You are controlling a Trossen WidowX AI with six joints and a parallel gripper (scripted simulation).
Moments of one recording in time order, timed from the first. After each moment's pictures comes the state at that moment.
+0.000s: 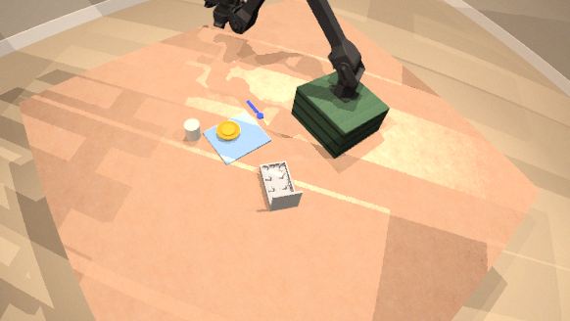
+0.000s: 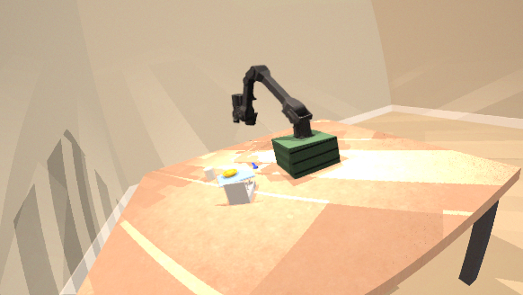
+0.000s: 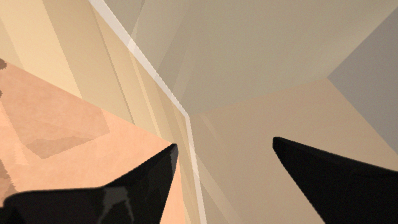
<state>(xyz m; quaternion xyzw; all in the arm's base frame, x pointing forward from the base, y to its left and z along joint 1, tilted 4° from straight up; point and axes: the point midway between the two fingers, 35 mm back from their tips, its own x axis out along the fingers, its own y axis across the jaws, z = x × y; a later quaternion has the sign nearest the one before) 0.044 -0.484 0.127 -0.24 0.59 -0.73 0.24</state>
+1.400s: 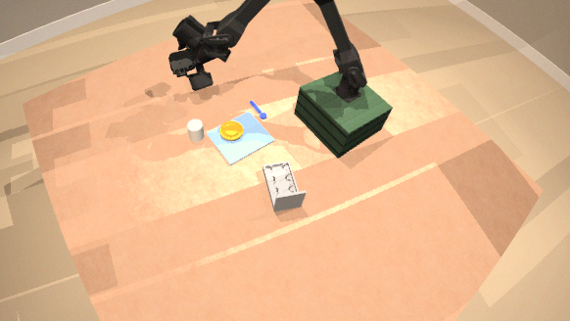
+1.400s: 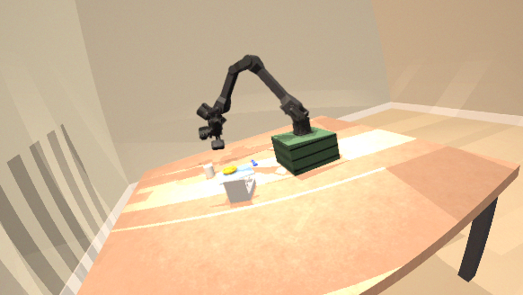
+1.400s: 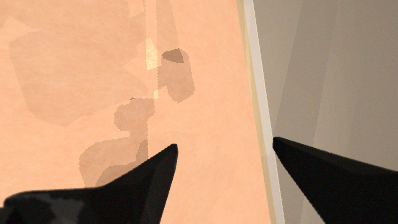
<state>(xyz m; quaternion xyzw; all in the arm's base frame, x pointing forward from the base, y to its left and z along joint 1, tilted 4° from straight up) 0.310 -0.369 0.009 -0.26 0.60 -0.31 0.69</state>
